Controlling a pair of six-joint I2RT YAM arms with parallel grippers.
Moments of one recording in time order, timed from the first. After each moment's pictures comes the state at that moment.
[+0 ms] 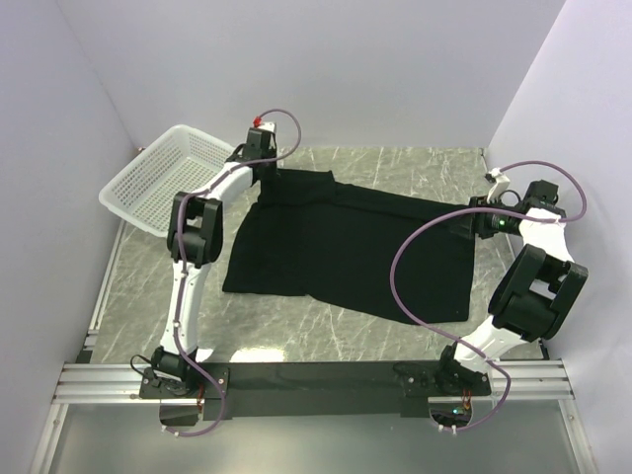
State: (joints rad) left arm -0.29 2.44 2.05 -0.29 -0.09 -0.22; right arm -0.52 1.63 1.19 -0.71 -0.92 -0.57
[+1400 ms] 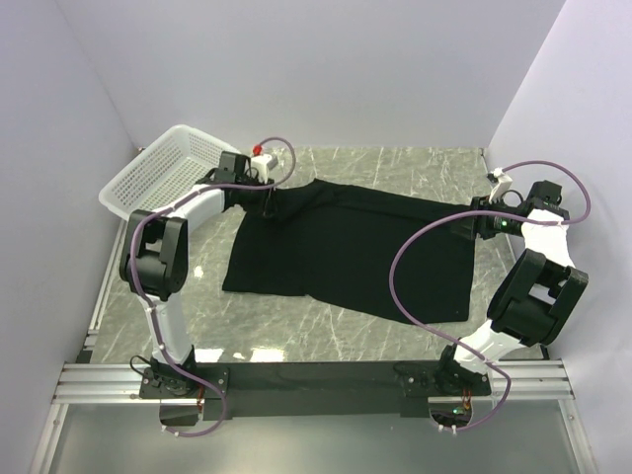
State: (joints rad) left arm -0.25 1.94 1.39 -0.27 0.42 0.05; right arm -0.53 1.60 1.19 -0.74 -0.94 -0.59
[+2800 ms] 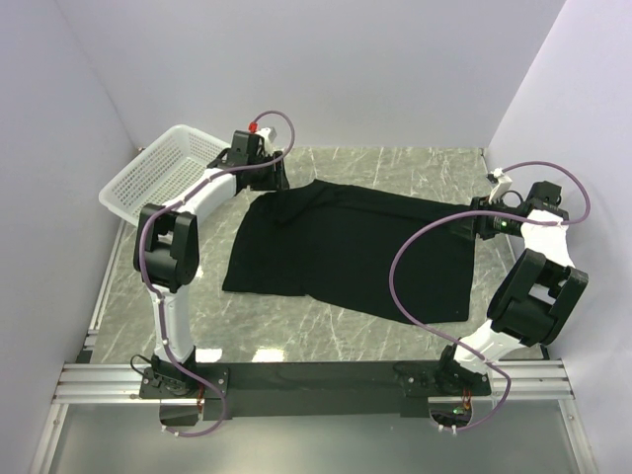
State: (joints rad) left arm -0.30 2.04 1.65 -0.32 0.22 -0.29; right arm -0.53 1.60 1.18 -0.73 -0.94 -0.59
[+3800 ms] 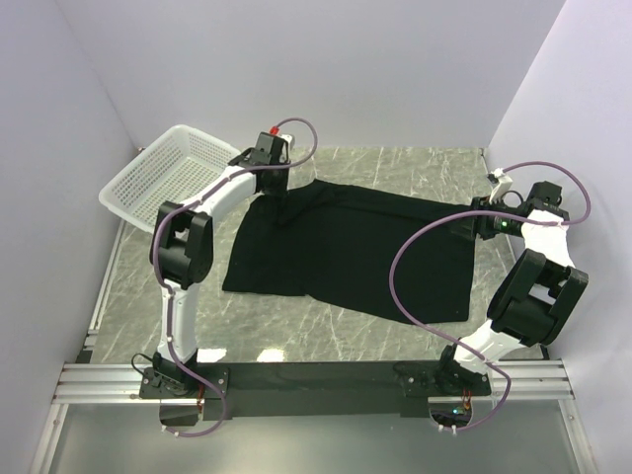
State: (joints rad) left arm -0.40 2.12 1.78 -0.49 -0.02 -0.19; right arm -0.53 1.60 1.18 -0.73 -0.94 -0.59
